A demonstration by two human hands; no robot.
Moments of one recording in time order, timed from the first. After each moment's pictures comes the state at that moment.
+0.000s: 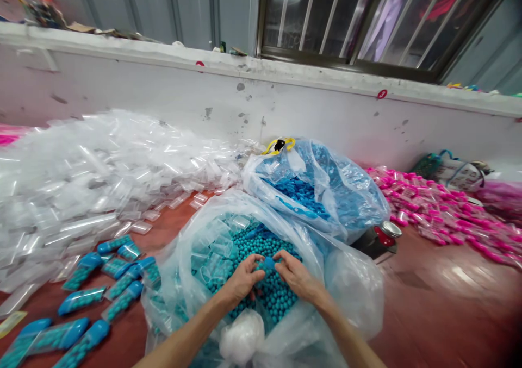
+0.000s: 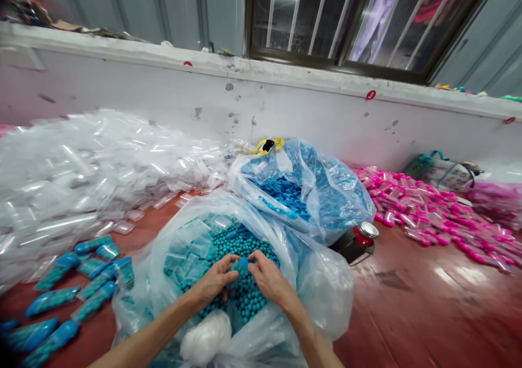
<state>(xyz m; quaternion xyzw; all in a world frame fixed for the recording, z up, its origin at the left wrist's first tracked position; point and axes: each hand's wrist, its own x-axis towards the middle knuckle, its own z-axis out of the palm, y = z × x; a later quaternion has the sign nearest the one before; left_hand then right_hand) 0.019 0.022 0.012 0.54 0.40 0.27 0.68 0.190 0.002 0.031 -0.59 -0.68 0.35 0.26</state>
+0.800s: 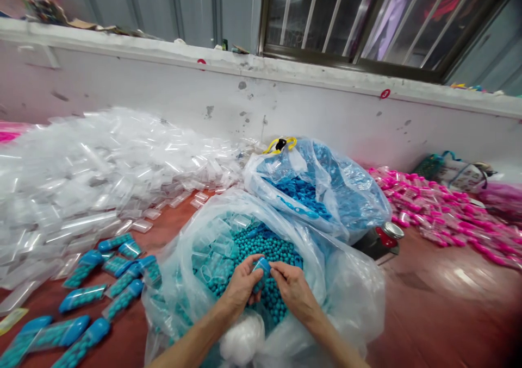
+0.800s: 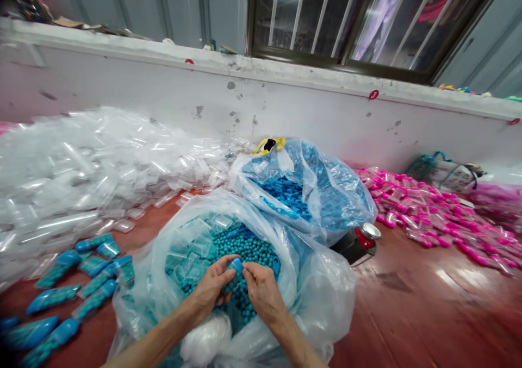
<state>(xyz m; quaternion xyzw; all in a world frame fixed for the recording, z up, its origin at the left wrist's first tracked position) 0.023 0.007 0.016 0.44 0.42 0.36 0.71 0.162 -0.019 0.037 -0.56 -0.70 0.27 0.36</state>
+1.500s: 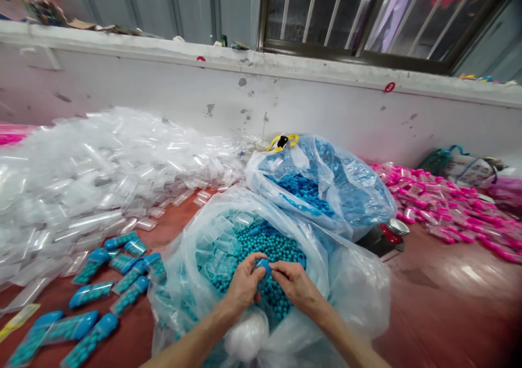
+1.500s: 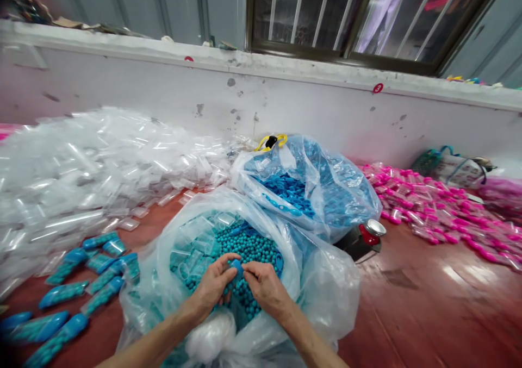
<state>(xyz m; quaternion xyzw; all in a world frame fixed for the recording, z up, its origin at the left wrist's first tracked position) 0.021 0.002 0.028 0.49 0.49 0.33 0.64 0.169 -0.014 0.037 -0.49 -0.72 0.35 0.35</state>
